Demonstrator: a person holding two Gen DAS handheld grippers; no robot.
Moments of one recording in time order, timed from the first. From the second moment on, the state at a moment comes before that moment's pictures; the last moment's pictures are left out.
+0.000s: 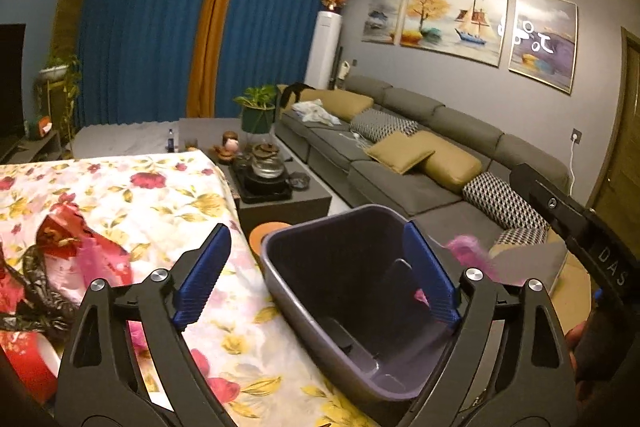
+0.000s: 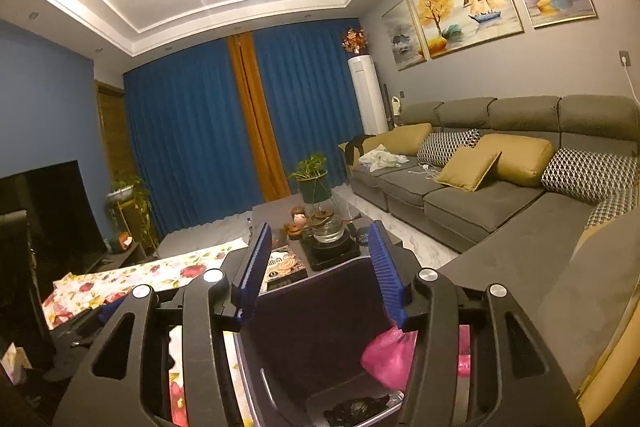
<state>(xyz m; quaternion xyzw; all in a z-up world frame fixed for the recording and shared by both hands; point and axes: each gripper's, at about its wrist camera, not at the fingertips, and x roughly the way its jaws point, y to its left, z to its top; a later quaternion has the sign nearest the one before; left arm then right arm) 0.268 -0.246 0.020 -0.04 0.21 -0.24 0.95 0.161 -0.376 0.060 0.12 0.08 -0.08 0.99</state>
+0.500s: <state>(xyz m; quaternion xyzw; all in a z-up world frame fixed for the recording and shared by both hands) 0.232 -0.210 0.024 -0.03 0.20 -0.20 0.96 0.143 -0.363 0.056 0.11 0.09 -0.07 0.99</state>
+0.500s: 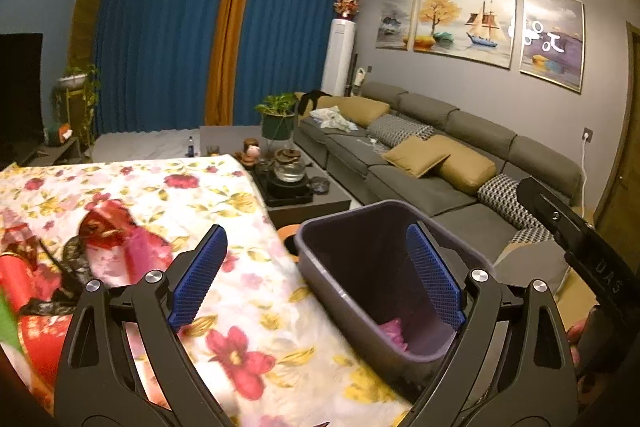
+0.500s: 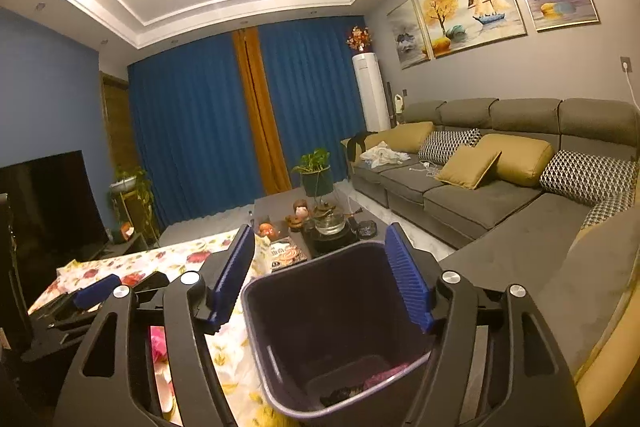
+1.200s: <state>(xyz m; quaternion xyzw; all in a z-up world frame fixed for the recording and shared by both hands) 0.133 -0.022 -0.003 -0.01 0.19 -0.03 0.98 0.114 -0.226 0.018 0.07 0.16 0.03 0.98</state>
